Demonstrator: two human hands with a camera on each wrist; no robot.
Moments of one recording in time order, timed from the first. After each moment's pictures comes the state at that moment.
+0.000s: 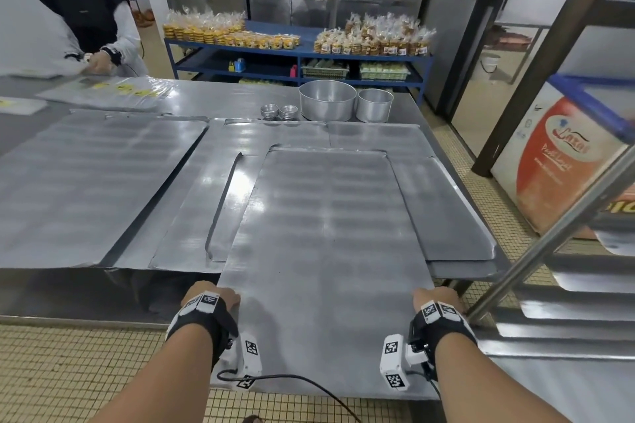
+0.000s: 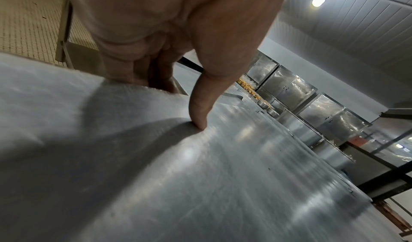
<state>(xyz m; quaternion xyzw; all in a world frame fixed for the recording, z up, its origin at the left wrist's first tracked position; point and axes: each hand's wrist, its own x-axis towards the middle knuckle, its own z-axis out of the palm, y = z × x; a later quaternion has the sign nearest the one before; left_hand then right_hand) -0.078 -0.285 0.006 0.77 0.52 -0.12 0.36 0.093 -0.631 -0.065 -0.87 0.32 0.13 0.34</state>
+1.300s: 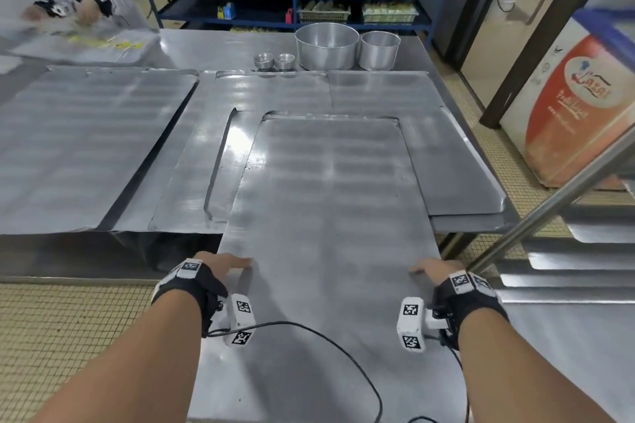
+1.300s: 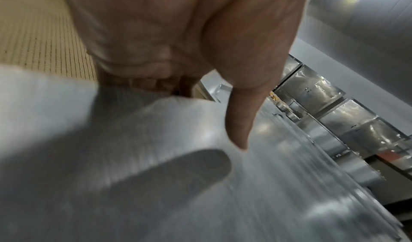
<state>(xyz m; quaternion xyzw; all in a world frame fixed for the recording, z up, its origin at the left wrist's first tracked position) -0.082 -0.281 -0.022 0.70 0.53 -0.14 0.46 0.039 -0.635 0.013 -0.82 0.30 0.27 0.41</state>
